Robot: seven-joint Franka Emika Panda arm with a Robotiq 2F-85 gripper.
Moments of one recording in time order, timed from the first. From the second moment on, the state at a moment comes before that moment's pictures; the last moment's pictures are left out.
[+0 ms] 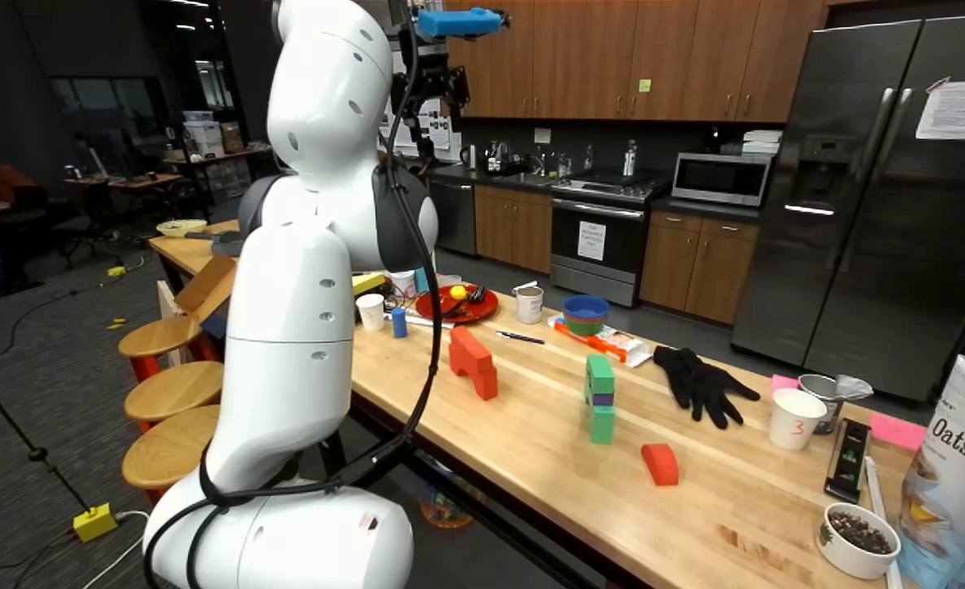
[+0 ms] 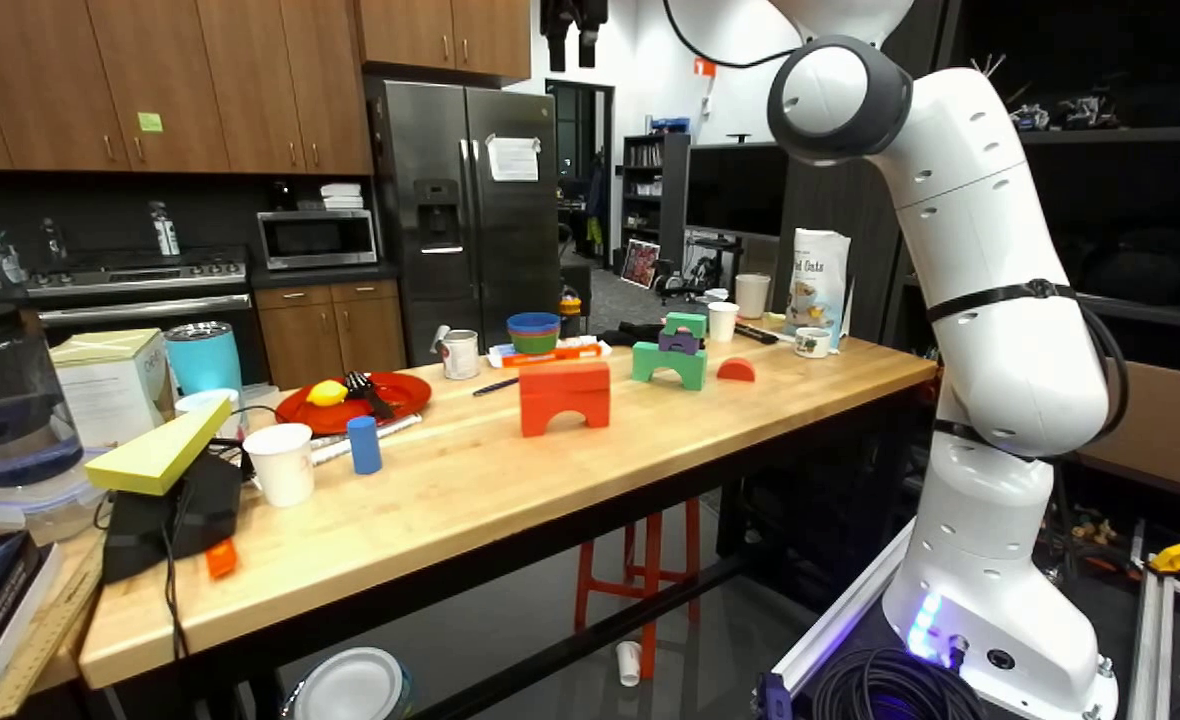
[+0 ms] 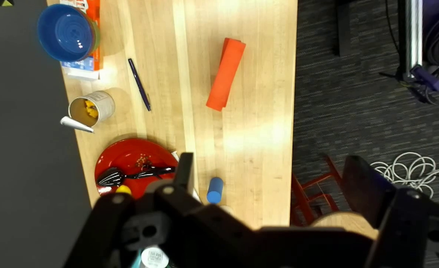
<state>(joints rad) 0.30 0.44 0.07 -0.37 -0.14 0.88 -1.04</state>
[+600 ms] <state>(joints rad) 0.41 0.46 0.08 -0.38 -0.19 0.87 -1.09</state>
